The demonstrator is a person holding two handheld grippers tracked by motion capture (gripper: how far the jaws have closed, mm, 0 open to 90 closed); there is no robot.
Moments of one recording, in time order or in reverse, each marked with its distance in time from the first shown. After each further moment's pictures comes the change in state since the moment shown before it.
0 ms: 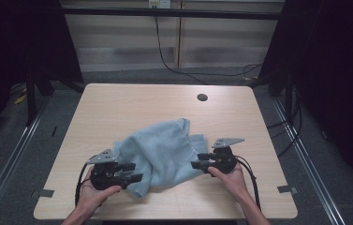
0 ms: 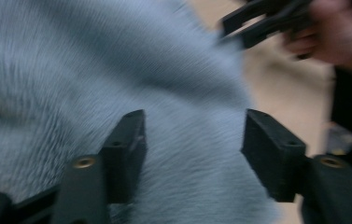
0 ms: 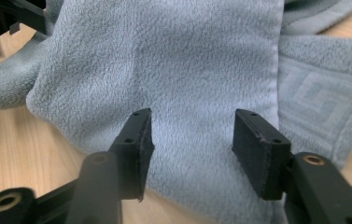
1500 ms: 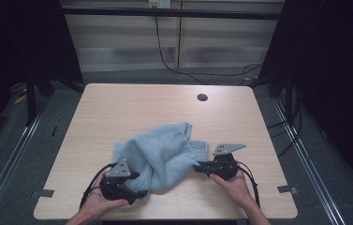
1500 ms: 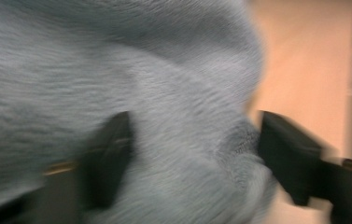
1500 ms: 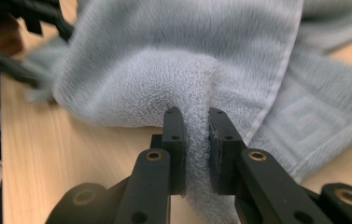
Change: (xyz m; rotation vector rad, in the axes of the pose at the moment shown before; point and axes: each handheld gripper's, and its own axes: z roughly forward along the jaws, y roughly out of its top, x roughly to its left) left arm -0.019 -0.014 0.022 0.166 0.064 0.310; right arm 0.015 -0.007 -0.011 0.003 0.022 -0.060
